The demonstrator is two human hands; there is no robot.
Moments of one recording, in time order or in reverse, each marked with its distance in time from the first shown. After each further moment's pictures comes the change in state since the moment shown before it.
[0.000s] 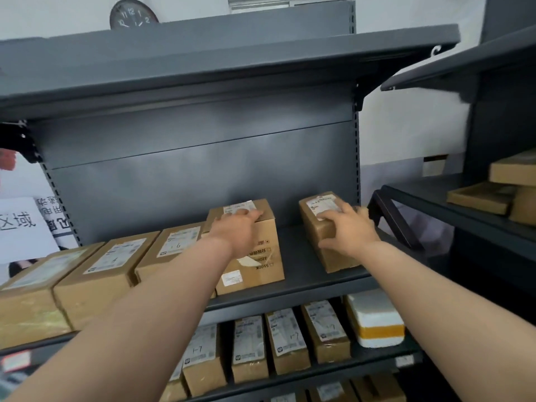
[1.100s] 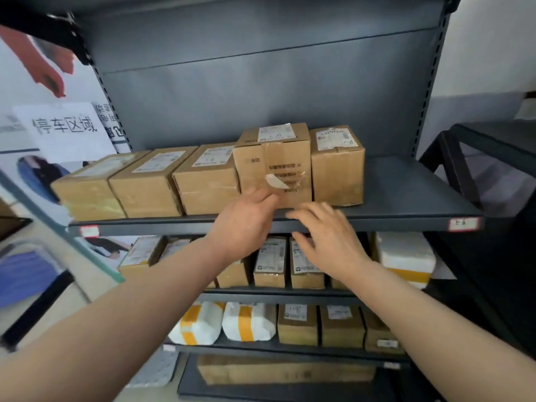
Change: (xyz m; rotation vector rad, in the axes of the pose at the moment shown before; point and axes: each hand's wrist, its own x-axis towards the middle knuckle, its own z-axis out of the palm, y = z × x) left_hand -0.127 0.012 0.060 -0.060 0.316 0.222; right_hand -0.106 -0.055 0.086 0.233 0.162 -0.652
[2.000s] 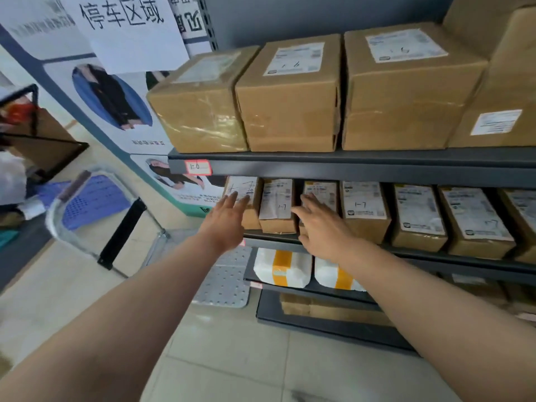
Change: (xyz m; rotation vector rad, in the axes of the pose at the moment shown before) left_hand -0.237 -0.301 0.110 0.011 -0.617 -0.721; right_hand 0.085 -0.174 0.290 0.084 -0.654 0.129
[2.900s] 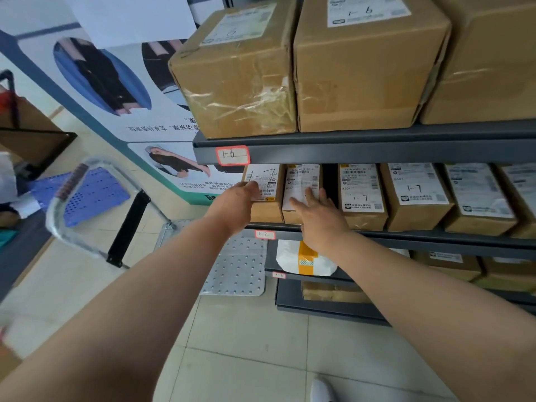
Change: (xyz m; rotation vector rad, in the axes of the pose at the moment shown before) left_hand 0.041 -0.066 0.003 -0.129 0.097 0.098; right_hand 0.064 -0.065 0.055 -0.057 -0.115 0.189
